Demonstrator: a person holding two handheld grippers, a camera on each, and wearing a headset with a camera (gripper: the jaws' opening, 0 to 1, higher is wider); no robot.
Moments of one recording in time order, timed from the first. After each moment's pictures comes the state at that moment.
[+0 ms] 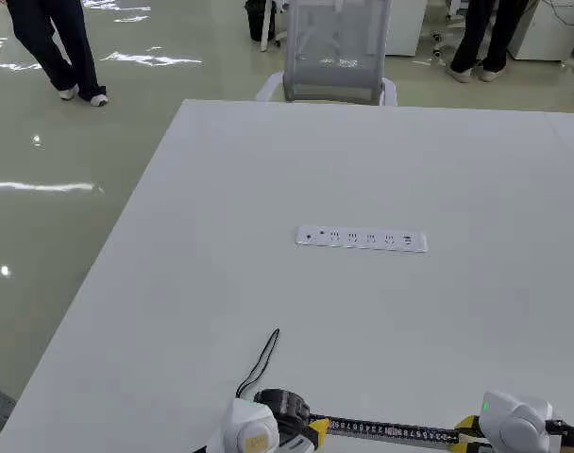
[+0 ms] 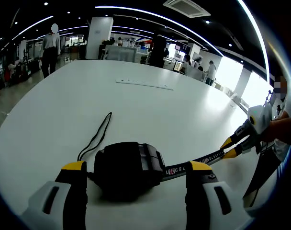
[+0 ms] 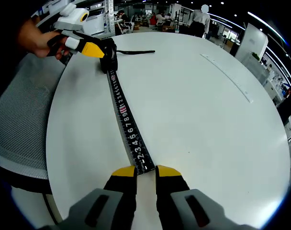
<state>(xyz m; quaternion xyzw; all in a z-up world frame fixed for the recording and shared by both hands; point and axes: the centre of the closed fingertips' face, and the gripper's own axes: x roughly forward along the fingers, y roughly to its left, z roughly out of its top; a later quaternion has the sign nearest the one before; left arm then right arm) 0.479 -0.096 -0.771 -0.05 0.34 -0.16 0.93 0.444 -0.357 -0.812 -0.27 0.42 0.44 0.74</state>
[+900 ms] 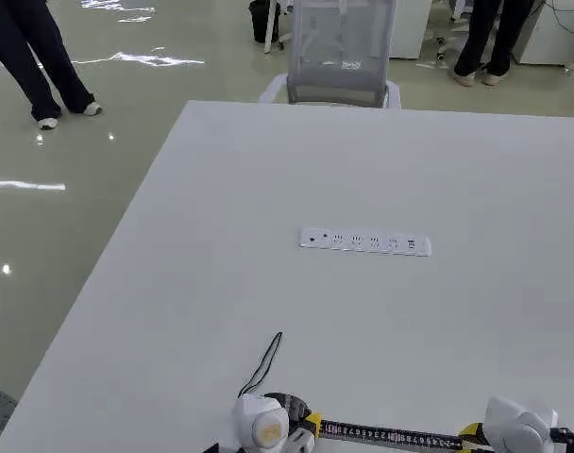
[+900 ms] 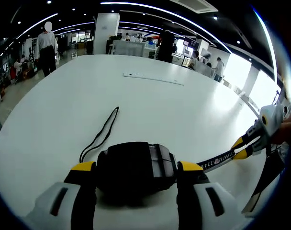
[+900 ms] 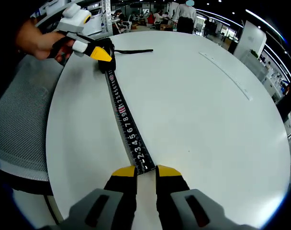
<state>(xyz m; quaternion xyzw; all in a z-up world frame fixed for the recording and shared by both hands) 0.487 -0.090 -0.788 -0.03 0.36 -0.13 0.92 0.444 -0.357 -0.813 -0.27 0.42 0.44 0.75</state>
